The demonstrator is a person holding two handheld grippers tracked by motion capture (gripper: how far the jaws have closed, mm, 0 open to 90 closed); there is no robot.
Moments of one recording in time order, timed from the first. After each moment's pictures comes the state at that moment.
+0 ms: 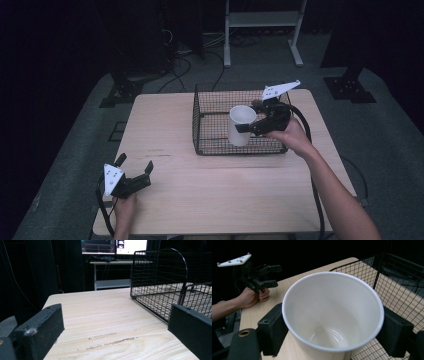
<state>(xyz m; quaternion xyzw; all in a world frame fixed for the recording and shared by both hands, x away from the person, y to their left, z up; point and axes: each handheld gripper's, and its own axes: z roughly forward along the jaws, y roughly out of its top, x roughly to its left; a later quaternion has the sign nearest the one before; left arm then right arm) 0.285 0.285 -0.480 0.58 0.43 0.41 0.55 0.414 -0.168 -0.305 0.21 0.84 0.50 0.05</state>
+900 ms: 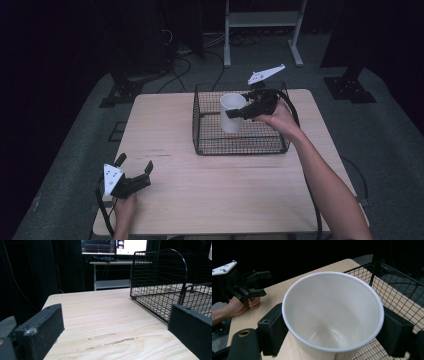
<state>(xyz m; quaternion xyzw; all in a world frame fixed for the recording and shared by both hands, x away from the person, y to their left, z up) 0.285 0.285 -0.480 0.58 0.43 0.41 0.56 0.459 -0.142 -0.294 0.22 0.84 0.49 0.04</state>
